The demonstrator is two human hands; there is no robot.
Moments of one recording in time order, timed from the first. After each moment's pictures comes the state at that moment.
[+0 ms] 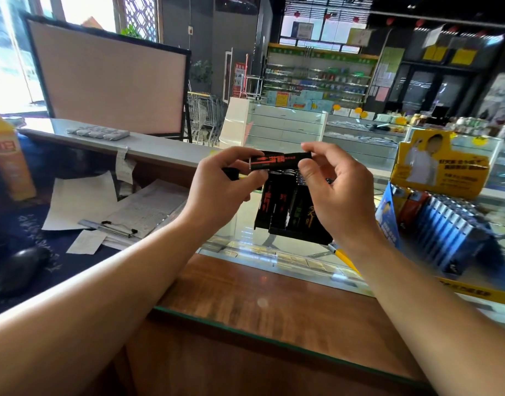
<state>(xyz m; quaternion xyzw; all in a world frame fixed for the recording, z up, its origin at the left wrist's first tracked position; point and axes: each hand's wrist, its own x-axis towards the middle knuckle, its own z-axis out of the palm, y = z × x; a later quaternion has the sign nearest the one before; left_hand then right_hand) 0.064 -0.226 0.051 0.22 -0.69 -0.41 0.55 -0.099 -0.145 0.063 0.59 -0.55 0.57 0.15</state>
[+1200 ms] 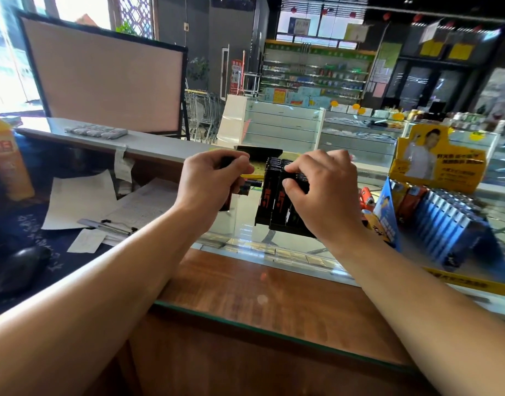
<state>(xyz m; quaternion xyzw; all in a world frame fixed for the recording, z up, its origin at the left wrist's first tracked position) 0.069 -0.227 0.056 0.28 -0.60 -0.50 0.55 -0.098 -0.158 0.049 0.60 -0.61 0.38 0.34</state>
